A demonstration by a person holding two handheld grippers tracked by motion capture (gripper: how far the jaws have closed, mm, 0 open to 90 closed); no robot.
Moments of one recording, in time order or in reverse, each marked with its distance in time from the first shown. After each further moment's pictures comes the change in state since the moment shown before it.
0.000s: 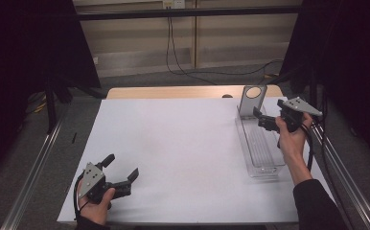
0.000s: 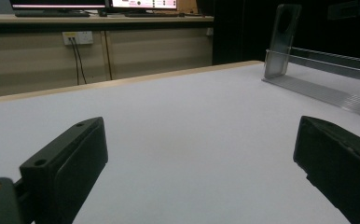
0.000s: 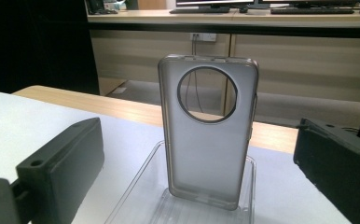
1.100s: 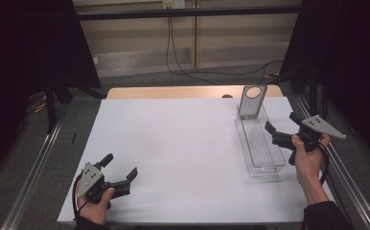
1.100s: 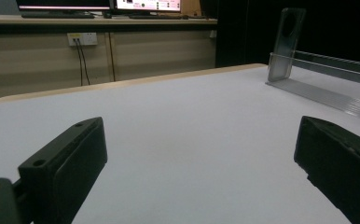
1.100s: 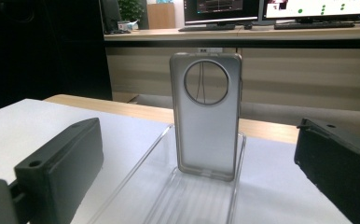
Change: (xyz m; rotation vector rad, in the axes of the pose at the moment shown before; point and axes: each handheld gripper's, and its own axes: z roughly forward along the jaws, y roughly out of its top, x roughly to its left) left arm 0.001 0.000 -0.001 -0.013 0.012 -0.021; right arm -0.005 -0.021 -0.060 -0.078 0.040 0.022
